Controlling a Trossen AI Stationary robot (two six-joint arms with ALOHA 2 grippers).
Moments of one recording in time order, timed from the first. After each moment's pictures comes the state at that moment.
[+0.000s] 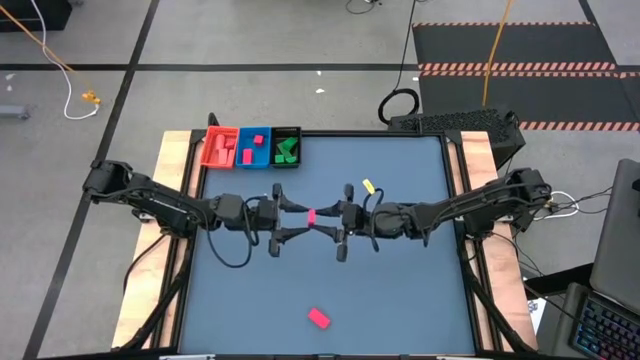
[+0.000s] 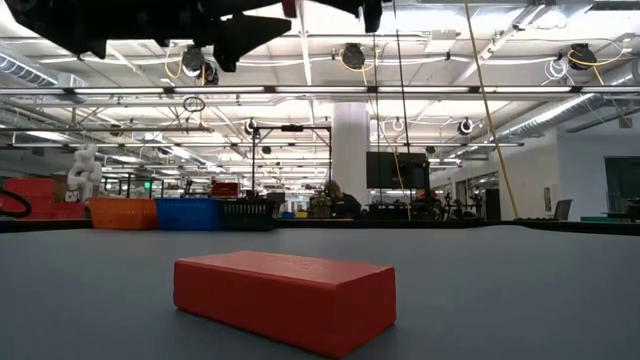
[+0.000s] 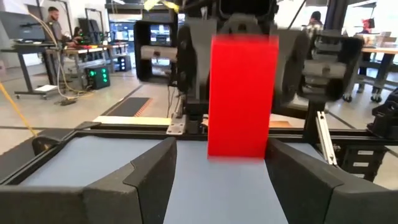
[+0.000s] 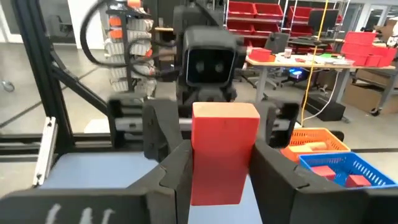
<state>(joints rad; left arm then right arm) -0.16 1.32 0.53 0.84 -0.14 -0.01 0.20 1.53 0.96 0.51 0.31 0.02</state>
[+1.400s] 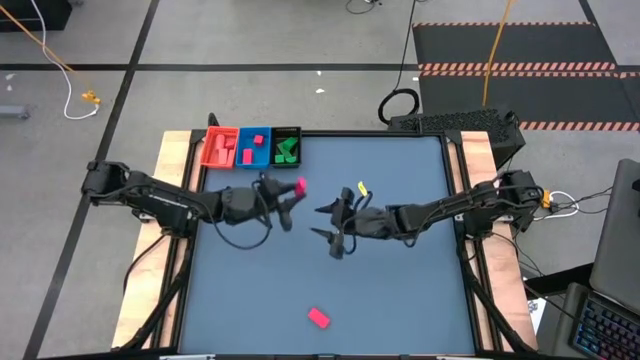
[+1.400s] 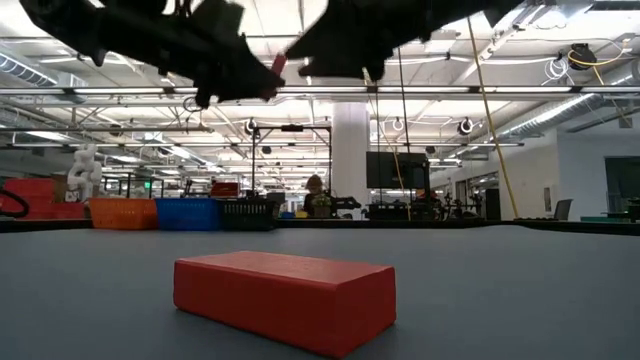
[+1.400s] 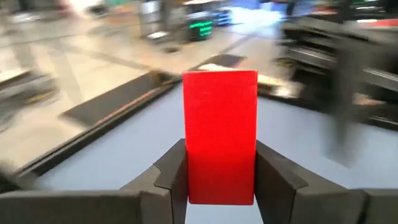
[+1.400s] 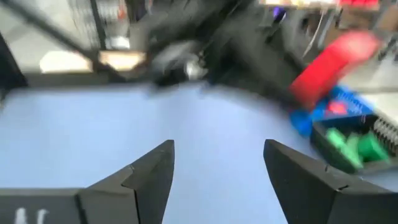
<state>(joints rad) -0.06 1.30 0.55 0.58 -0.47 -0.15 0.17 1.61 0.96 0.32 0.36 0.10</state>
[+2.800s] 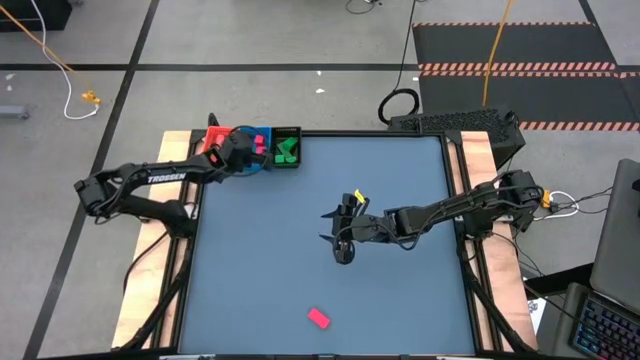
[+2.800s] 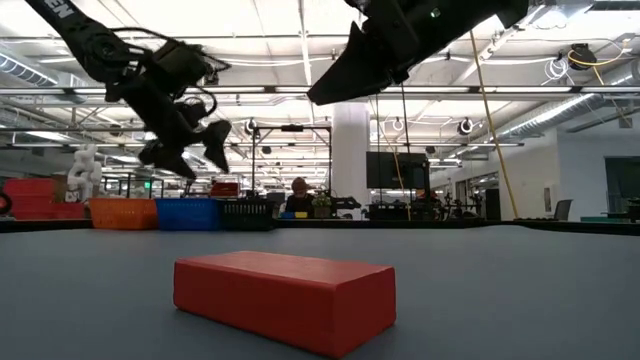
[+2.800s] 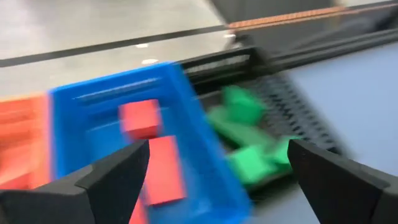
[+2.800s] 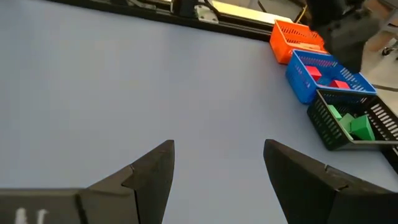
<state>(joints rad) 0.62 1.25 0.55 0.05 -0.33 -0.43 0.19 1.61 0.96 0.12 0.36 -0.02</state>
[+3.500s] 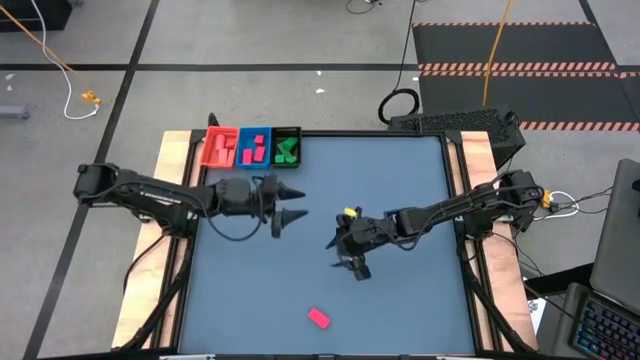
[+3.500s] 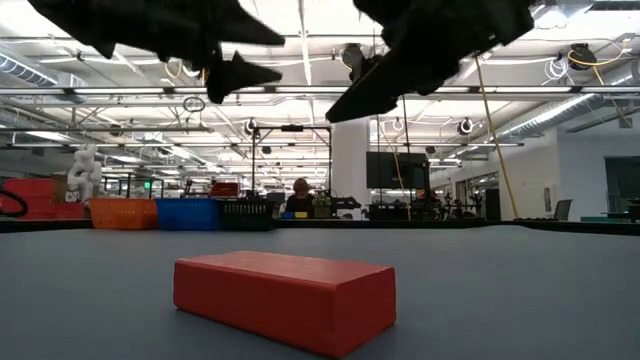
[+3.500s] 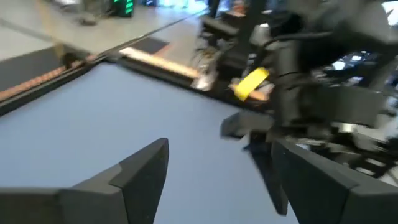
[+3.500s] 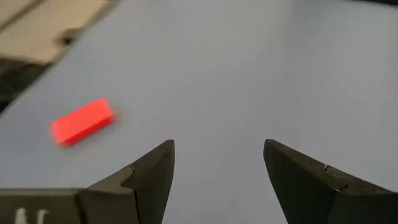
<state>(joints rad) 0.00 1.21 0.58 0.46 -0.08 -0.30 0.19 1.61 0.92 0.06 -0.10 -0.04</state>
